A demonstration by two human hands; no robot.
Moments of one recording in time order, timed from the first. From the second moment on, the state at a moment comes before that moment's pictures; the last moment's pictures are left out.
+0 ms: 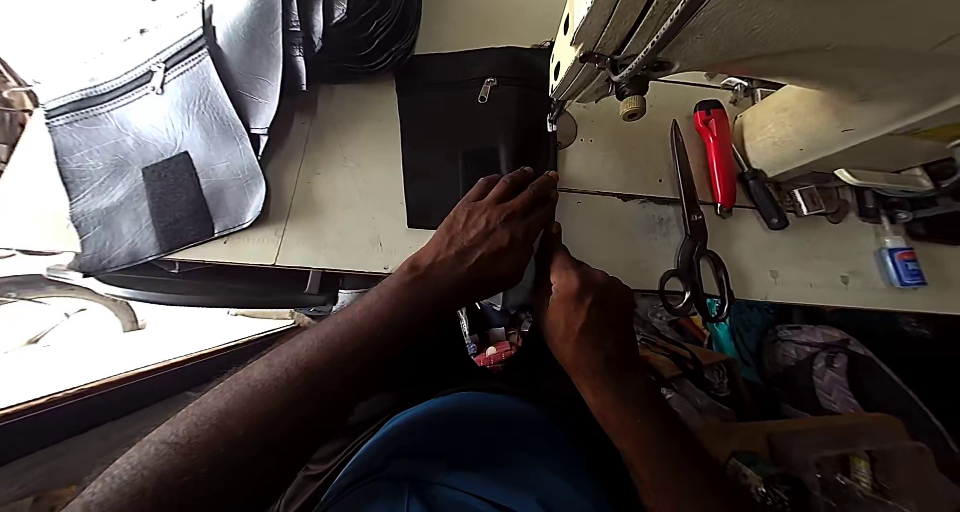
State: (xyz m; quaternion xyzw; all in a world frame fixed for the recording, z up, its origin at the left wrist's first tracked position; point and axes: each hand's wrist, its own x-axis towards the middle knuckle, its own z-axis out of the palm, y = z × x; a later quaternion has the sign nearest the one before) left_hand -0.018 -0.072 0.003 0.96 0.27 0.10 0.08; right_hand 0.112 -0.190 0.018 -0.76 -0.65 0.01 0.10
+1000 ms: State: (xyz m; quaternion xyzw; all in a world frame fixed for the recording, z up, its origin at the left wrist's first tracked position) left_hand -0.014 -0.022 0.004 0.95 0.26 0.13 0.08; right_hand 0.116 -0.146 0.025 -0.77 -0.63 0.00 0.05
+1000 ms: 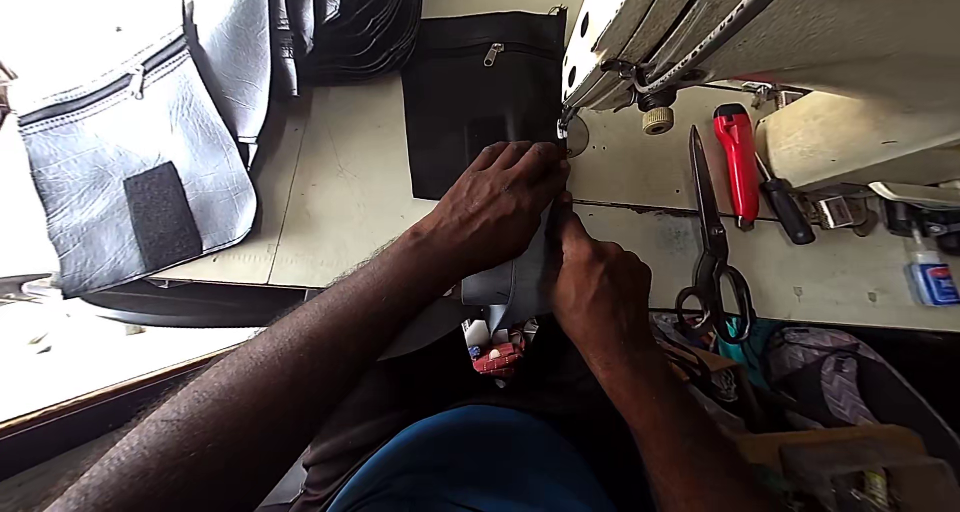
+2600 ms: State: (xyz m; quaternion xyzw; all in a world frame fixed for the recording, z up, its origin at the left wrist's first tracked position) left_hand -0.074 -0.138 -0.014 0.96 0.21 0.16 0.07; right_hand 0.096 -0.190 0.026 -0.79 -0.59 0.05 0.16
